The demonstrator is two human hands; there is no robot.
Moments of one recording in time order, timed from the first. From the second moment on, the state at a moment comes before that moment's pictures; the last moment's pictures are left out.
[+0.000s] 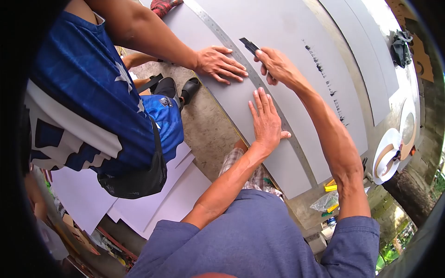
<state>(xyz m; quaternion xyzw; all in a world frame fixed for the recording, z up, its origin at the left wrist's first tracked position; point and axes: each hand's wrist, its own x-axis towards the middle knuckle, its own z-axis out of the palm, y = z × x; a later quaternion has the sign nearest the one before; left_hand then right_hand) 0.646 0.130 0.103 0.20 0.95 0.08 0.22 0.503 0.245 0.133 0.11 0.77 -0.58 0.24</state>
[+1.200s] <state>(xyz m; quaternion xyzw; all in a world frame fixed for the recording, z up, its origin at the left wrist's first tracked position) 0.644 0.135 0.084 0.19 0.94 0.14 0.24 0.322 0.211 0.052 0.16 0.64 -0.73 0.20</state>
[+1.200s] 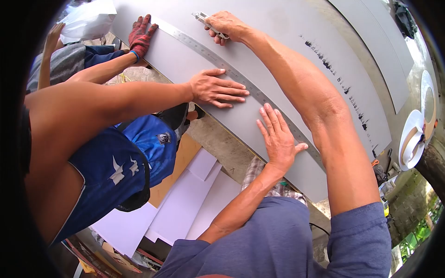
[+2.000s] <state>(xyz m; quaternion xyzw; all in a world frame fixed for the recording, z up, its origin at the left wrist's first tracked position) 0.642 0.134 0.084 0.20 0.95 0.14 0.22 0.253 0.160 0.062 -0.01 0.88 -0.44 0.16</state>
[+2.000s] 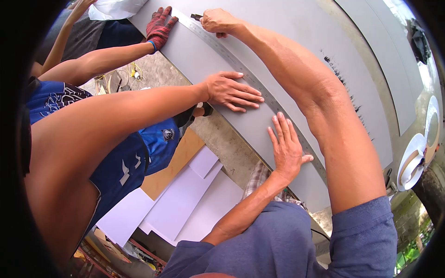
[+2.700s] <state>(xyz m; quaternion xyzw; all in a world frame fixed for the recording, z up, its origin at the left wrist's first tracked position) 0.645 0.132 0.084 0.22 0.96 0.04 0.20 0.228 0.124 0.077 -0.07 0.94 -0.30 0.13</state>
